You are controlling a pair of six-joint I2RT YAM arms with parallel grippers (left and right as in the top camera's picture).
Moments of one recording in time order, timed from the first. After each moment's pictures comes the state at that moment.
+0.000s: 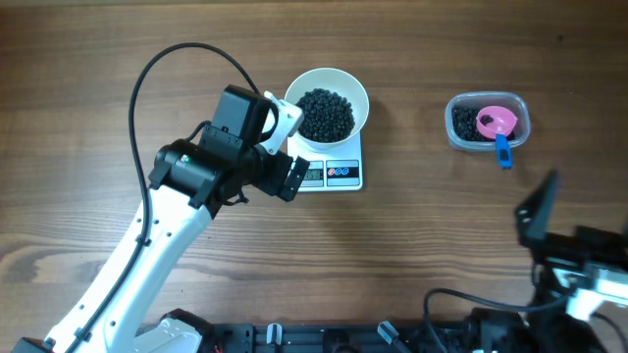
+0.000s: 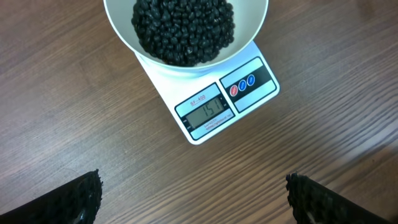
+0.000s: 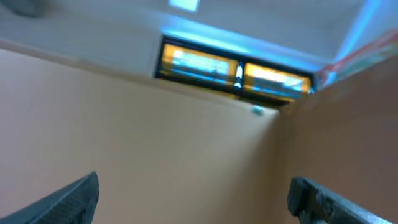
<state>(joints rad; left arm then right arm) -0.45 1.34 1.23 -0.93 0.09 0.08 -0.13 0.13 0.39 0.48 0.05 -0.21</state>
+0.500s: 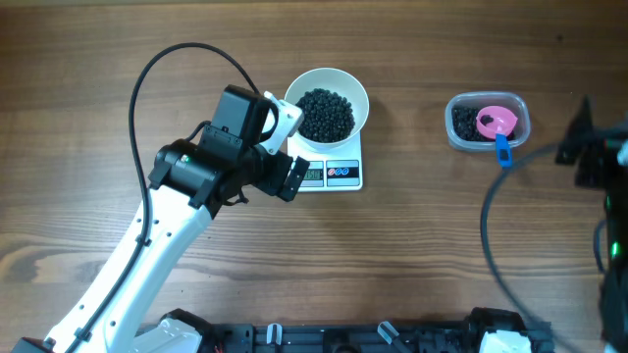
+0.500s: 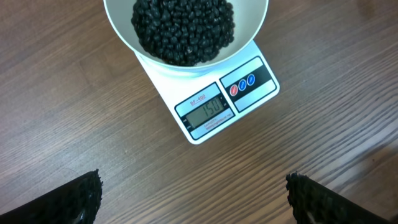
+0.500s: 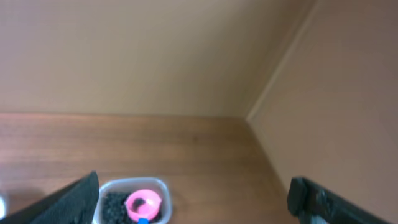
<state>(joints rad) -0.45 1.34 1.23 -0.93 0.09 0.08 -0.12 0.89 1.44 -0.84 0.19 -0.22</state>
